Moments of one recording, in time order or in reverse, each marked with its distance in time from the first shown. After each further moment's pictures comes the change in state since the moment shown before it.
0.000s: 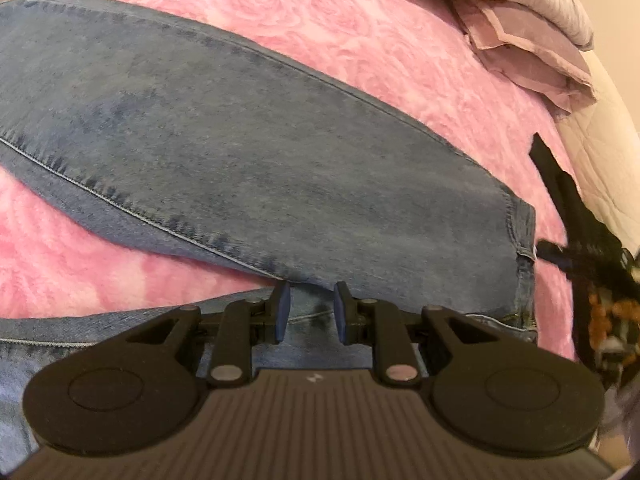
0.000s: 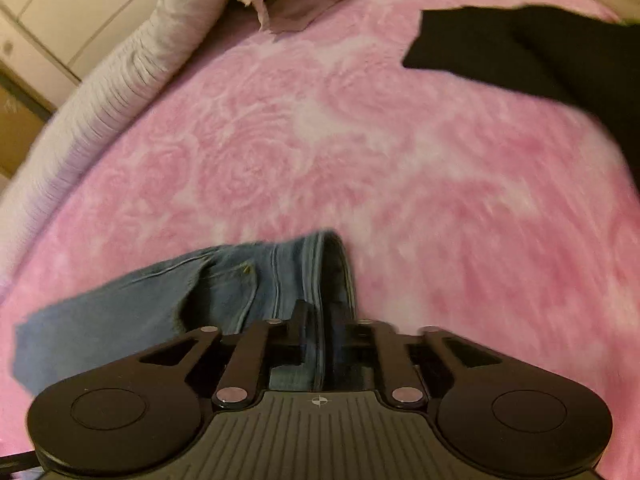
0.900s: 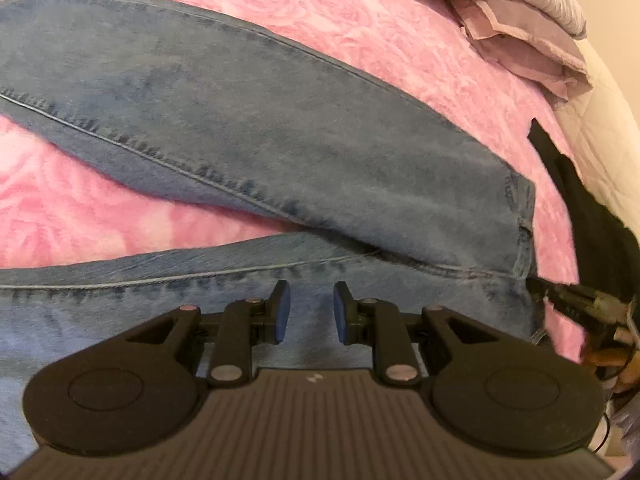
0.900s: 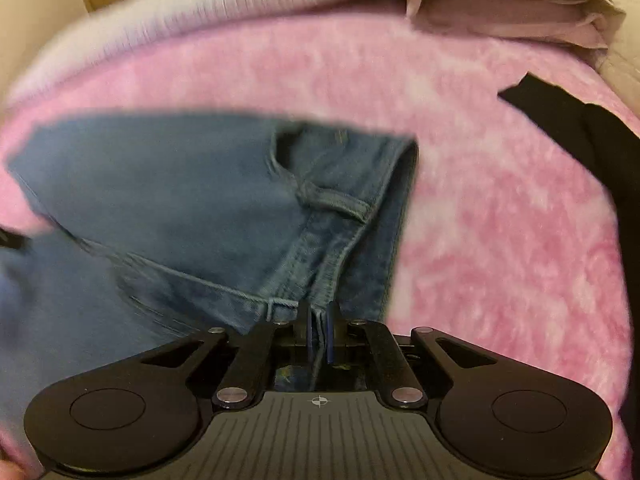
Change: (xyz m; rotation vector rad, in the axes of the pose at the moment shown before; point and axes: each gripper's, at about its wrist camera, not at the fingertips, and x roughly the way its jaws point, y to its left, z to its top) left arm -0.017 0.009 -0.039 0.024 -0.014 0.031; right arm -0.011 0.066 -0.102 -0.579 0.023 -0.100
